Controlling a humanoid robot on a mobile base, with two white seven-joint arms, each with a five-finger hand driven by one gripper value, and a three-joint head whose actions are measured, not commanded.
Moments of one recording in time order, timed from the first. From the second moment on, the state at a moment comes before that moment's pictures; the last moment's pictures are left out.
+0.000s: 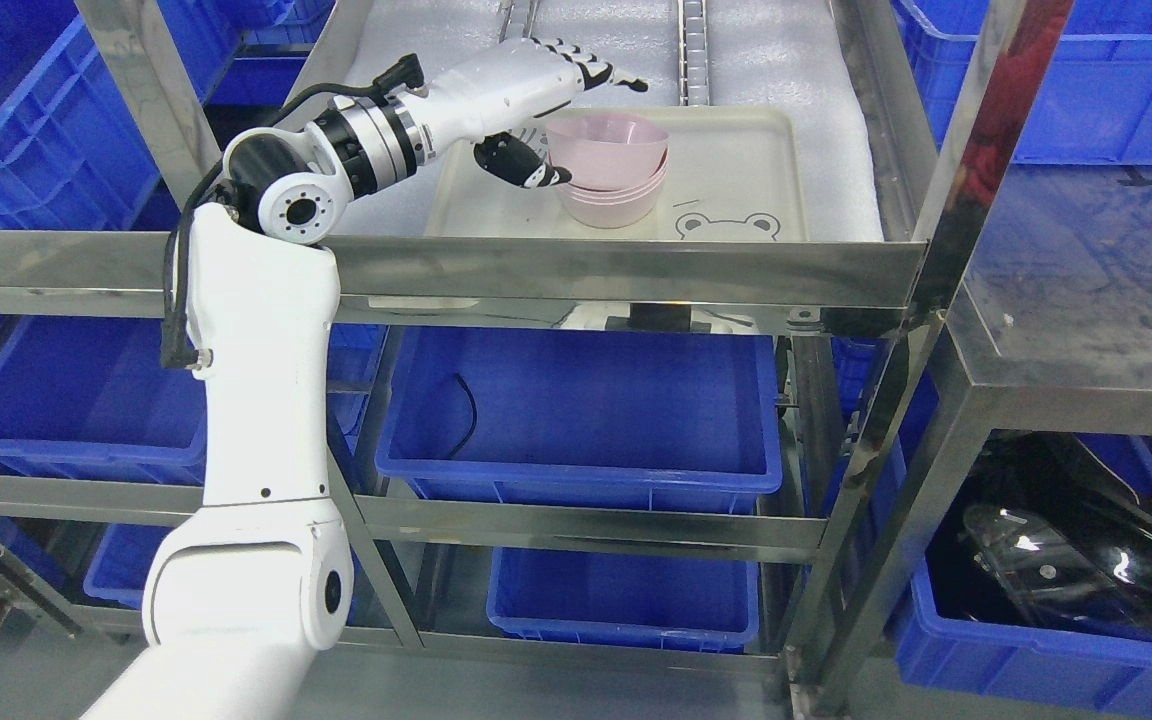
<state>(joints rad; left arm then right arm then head) -0.94 0.00 0.12 -1.17 -0.84 -0.79 -0.81 0.00 0.00 0.05 0.00 0.05 -0.08 -0.03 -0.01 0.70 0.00</state>
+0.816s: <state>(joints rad) -0.45 0.00 -0.22 -1.28 -0.30 -0.78 -0.76 0.00 0.00 0.05 0.00 0.05 -0.08 -0.03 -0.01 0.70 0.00</state>
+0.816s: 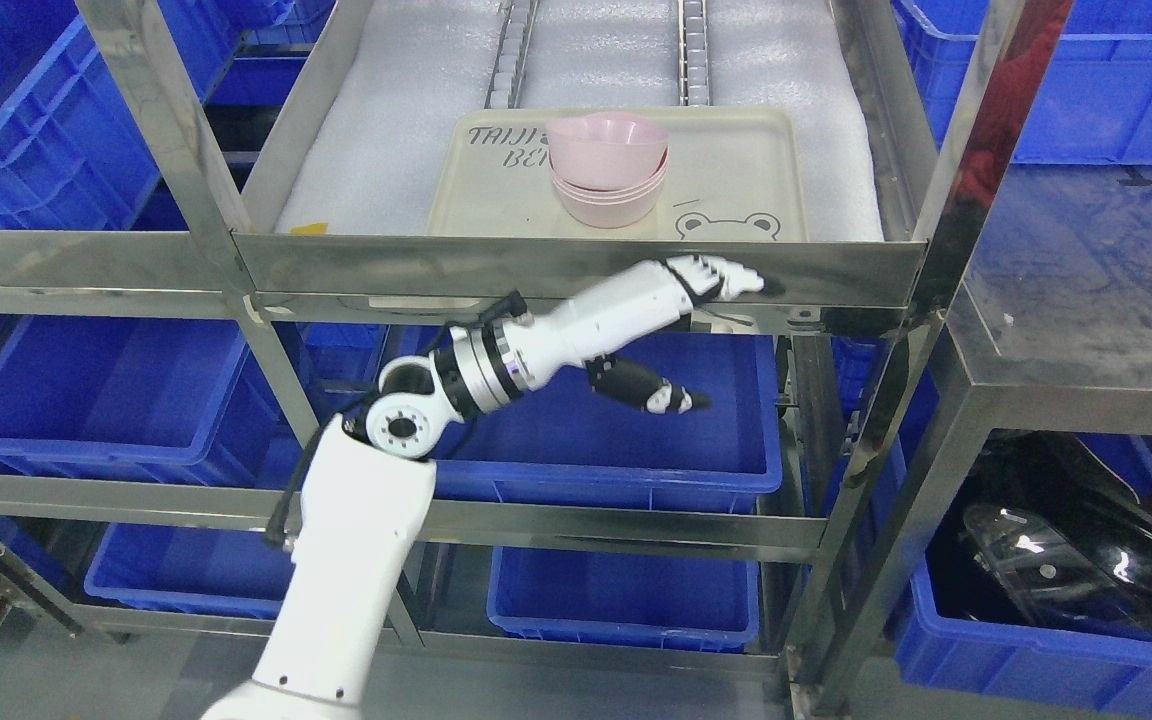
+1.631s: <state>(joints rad) -0.02 0.00 -0.20 -1.19 -0.08 -0.72 -0.01 0.00 0.00 0.05 0.00 0.05 -0.08 -0.03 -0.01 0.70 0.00</state>
